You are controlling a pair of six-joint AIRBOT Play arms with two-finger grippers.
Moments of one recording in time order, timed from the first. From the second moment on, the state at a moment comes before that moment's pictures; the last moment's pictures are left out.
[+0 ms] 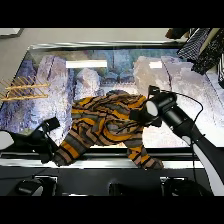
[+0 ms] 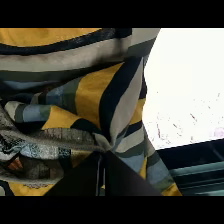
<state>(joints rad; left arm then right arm) -0.21 -0.66 0.67 1.27 -1.46 -0.77 0.49 -1.22 1.16 -1.59 1.33 2.33</state>
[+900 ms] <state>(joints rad) -0.28 -0.78 0.63 1.24 -1.42 -0.64 0.42 -1.22 1.17 -1.41 1.24 2.23</state>
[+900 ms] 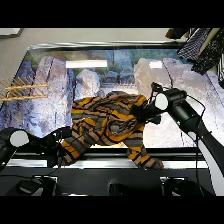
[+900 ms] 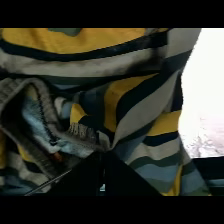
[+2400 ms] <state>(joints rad) -0.48 -1.40 1.16 1.18 -1.41 -0.45 0.50 -1.19 1.54 -1.41 1.53 2.01</state>
